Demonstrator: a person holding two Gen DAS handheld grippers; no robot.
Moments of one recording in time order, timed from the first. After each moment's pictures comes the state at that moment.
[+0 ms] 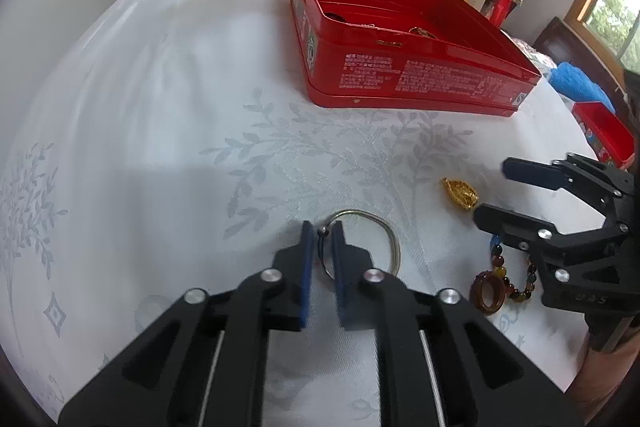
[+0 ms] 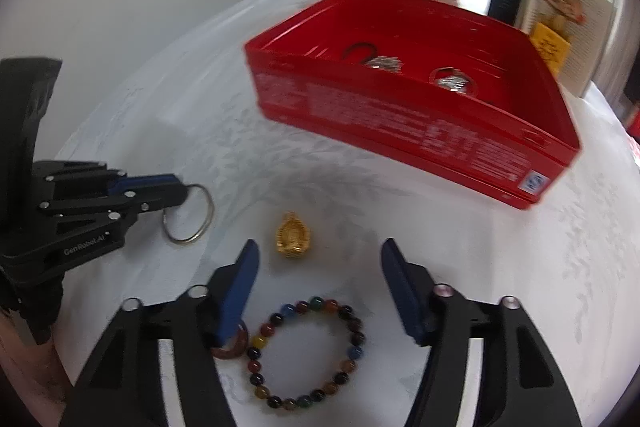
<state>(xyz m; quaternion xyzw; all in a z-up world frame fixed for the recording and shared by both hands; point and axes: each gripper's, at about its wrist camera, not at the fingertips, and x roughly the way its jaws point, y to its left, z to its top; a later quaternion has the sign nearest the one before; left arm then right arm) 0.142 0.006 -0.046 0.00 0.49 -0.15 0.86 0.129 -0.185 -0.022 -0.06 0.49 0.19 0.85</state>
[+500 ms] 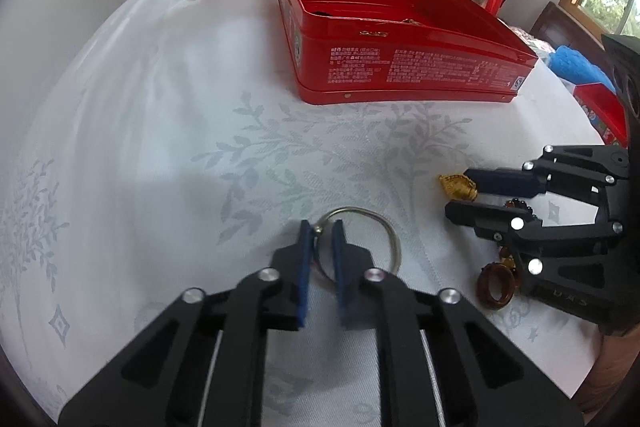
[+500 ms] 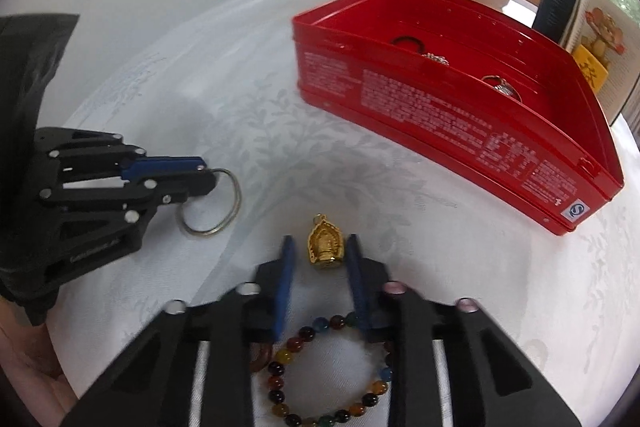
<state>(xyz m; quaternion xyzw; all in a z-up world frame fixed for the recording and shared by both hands) 0.140 -0.003 -0.050 0.03 0.48 -0.15 0.86 0.130 -0.160 -0.035 -0.10 0.49 0.23 0.83</state>
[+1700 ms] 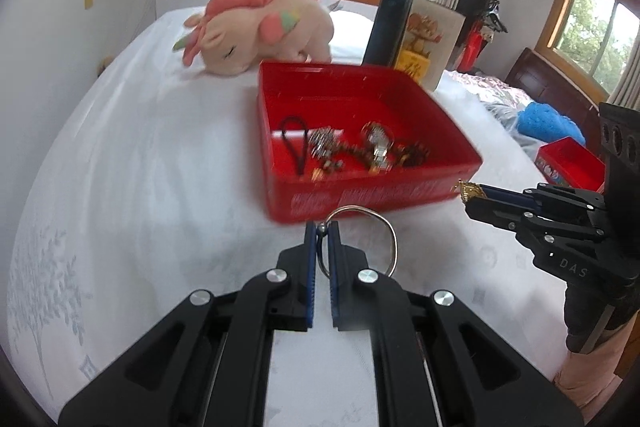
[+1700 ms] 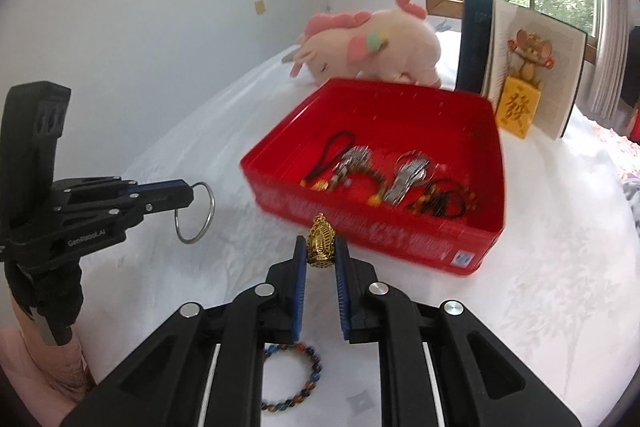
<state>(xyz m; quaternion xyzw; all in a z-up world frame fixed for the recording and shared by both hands) 0.155 -0.016 0.043 -0.02 0.40 -0.19 0.90 0.138 -0.235 0.058 0.00 0.40 0.21 0.89</state>
